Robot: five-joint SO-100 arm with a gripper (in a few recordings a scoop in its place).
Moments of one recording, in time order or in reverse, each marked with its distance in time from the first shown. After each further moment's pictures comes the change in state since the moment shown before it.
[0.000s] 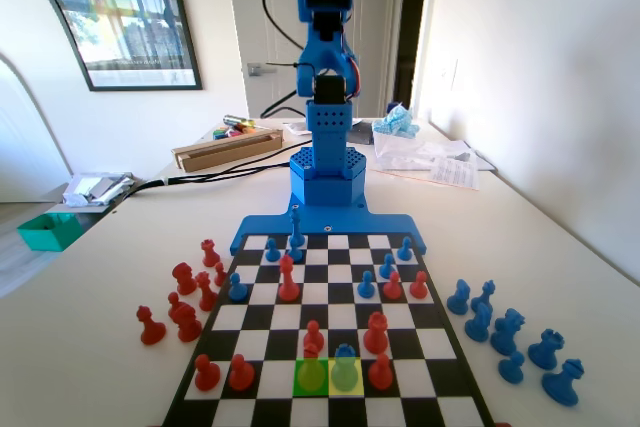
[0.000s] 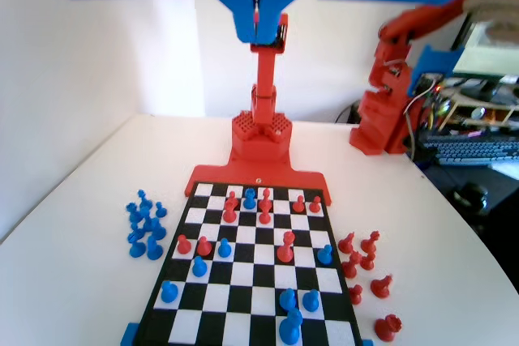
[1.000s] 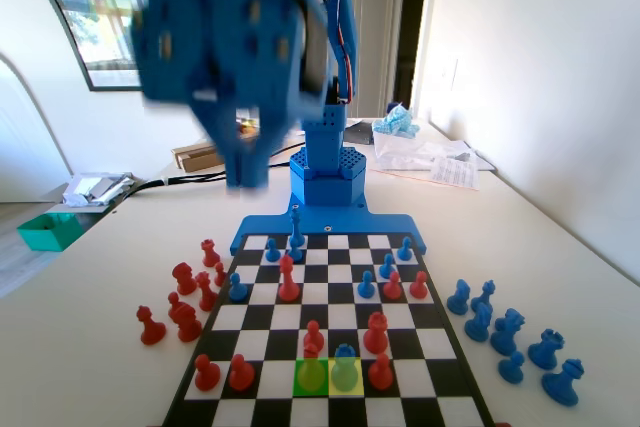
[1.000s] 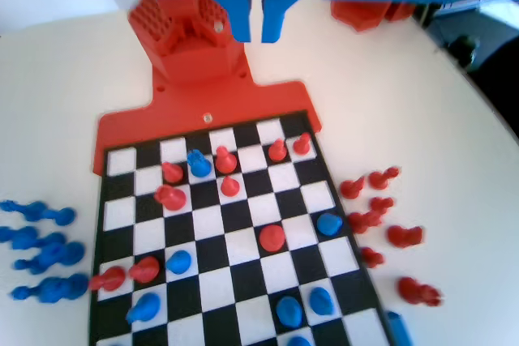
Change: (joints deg) arm 10.5 -63.5 -17.7 -18.4 6.8
